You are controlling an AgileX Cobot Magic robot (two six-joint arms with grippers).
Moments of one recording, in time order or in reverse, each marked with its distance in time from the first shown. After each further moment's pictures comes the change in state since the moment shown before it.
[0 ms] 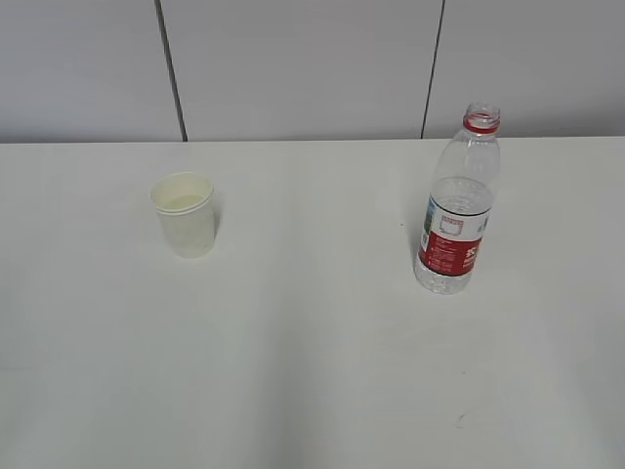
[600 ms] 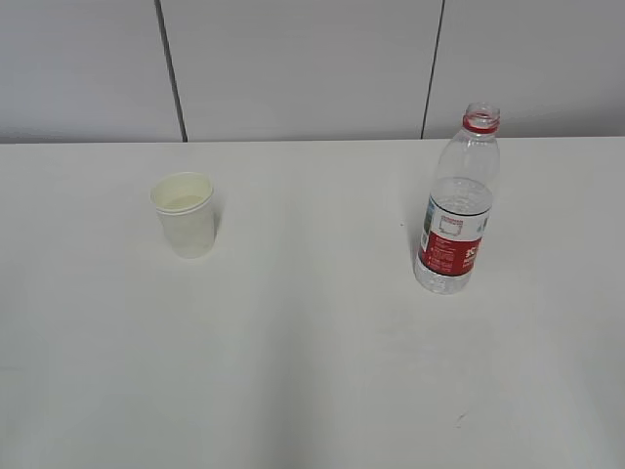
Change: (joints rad) left arm 0.001 0.000 0.000 0.000 -0.001 0.000; right arm -0.084 -0.030 0.000 -0.002 0.000 0.006
